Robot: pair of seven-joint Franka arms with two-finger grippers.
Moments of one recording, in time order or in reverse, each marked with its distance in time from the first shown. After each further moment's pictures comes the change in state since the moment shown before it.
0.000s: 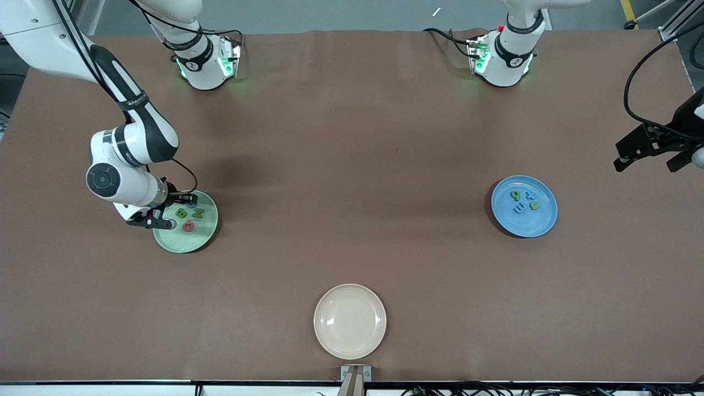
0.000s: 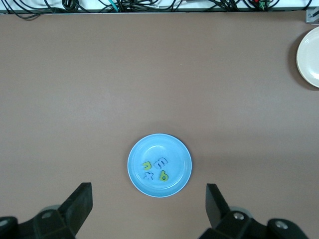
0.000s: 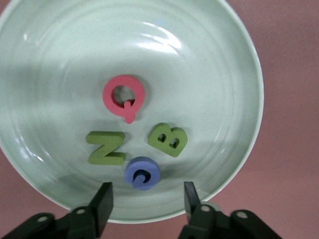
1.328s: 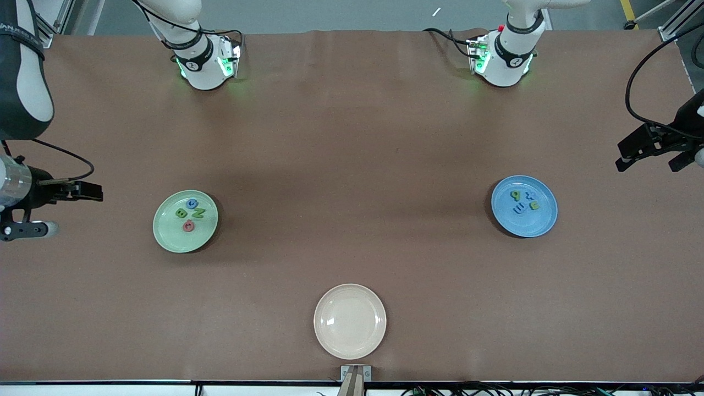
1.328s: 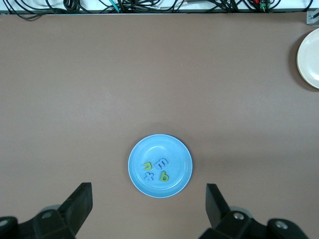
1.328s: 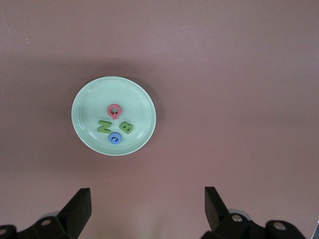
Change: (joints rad) left arm 0.002 0.000 0.001 0.003 0.000 0.000 0.000; right arm -0.035 -0.042 0.118 0.799 0.000 -0.837 -0.348
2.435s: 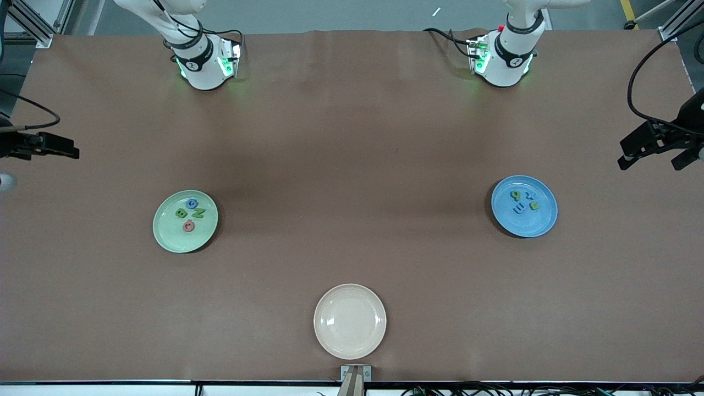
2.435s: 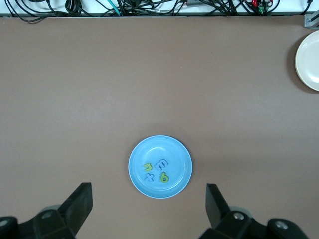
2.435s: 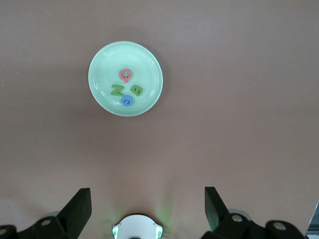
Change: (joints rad) left arm 0.000 -0.008 0.000 0.003 0.000 0.000 0.000; right arm 0.519 -0.258 -0.703 -0.069 0.273 -0.128 -0.129
